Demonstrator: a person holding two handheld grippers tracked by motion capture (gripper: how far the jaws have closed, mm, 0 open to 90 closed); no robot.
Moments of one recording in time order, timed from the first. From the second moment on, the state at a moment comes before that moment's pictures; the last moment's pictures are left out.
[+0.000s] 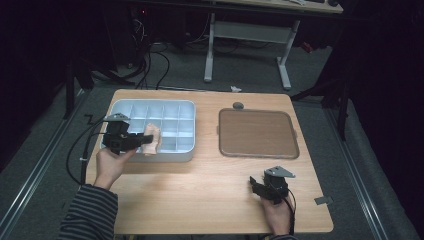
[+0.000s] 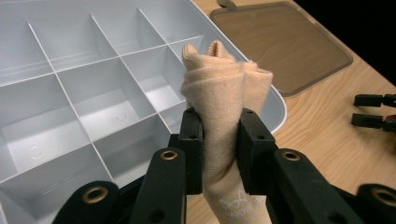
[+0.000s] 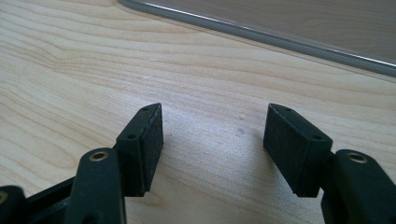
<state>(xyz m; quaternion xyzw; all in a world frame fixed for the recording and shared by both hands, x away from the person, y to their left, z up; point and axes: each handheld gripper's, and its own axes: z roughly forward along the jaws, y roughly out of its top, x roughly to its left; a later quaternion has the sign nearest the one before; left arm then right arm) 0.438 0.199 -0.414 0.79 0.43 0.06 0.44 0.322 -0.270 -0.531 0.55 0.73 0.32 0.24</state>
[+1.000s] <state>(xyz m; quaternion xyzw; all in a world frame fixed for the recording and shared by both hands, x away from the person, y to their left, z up) 0.468 0.192 -0.434 0.79 0.46 0.05 0.40 0.322 -0.270 -0.531 0.55 0.73 0.32 0.24</state>
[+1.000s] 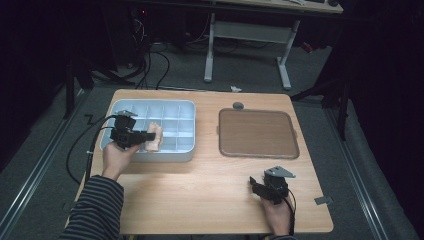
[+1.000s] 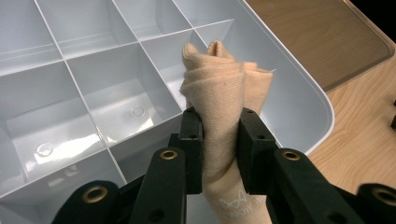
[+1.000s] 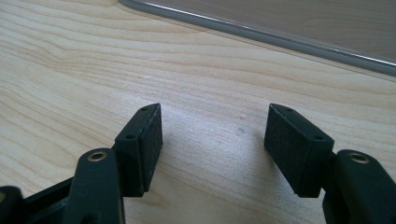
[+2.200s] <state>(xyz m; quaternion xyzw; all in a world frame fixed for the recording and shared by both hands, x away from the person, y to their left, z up) 0.479 0.195 -0.453 0.80 0.48 0.04 0.35 0.322 -0.270 -0.531 0.55 0.73 0.32 0.24</state>
